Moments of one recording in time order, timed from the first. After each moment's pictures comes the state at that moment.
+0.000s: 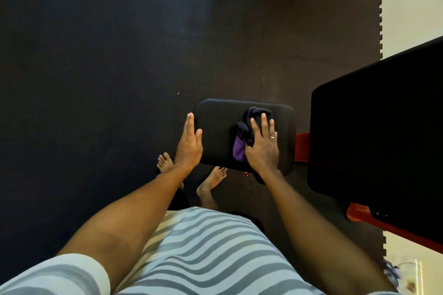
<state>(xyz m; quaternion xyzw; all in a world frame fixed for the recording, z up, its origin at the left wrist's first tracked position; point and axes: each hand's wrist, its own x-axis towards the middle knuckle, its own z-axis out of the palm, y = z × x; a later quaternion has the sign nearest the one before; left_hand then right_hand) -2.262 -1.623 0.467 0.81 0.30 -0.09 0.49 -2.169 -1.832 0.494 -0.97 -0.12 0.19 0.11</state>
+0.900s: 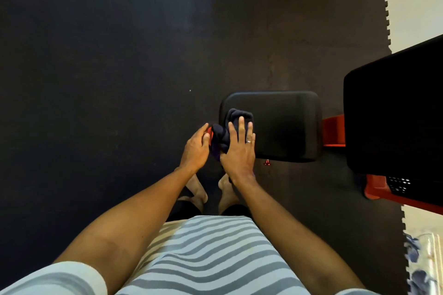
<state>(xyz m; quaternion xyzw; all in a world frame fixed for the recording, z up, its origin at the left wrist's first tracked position) -2.314 -1.545 0.471 0.79 0.28 -0.16 0.52 -2.281 -1.690 0.490 -0.97 -0.11 0.18 0.13</state>
